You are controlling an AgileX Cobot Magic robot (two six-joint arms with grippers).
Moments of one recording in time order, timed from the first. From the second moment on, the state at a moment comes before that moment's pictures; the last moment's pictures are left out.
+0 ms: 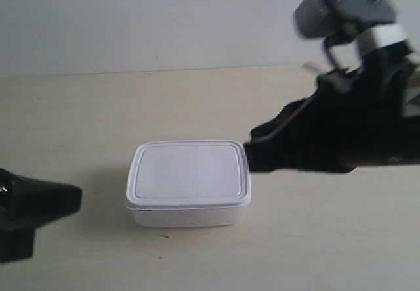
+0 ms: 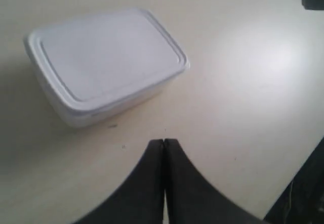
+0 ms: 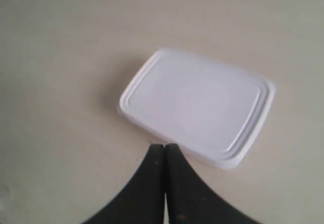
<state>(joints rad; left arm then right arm) -0.41 0.86 -0.48 -0.74 0.47 0.46 0.75 1.12 -0.74 0.20 0.41 0.10</state>
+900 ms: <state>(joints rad) -0.74 1.50 -0.45 -0.96 -0.07 0.46 0.84 1.63 -0.70 0.21 0.25 0.10</state>
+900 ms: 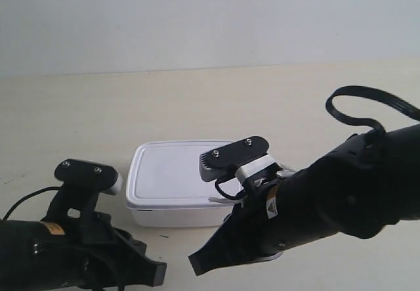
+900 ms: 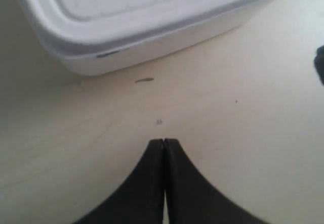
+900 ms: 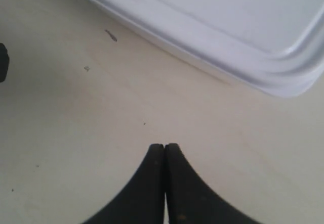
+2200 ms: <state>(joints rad) -0.70 1.81 -0.65 -0.97 -0.29 0.47 0.69 1.75 -0.70 0.21 -0.02 0.15</state>
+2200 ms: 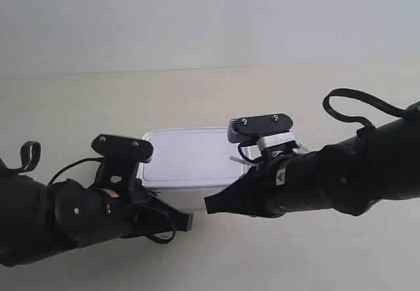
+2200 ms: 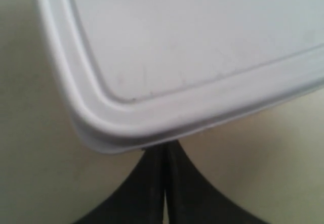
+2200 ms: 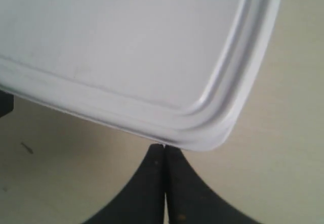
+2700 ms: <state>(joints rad) -0.58 1.89 -0.78 -0.95 -0.25 0.54 0.65 1.89 -0.86 0.21 -0.05 0.12</state>
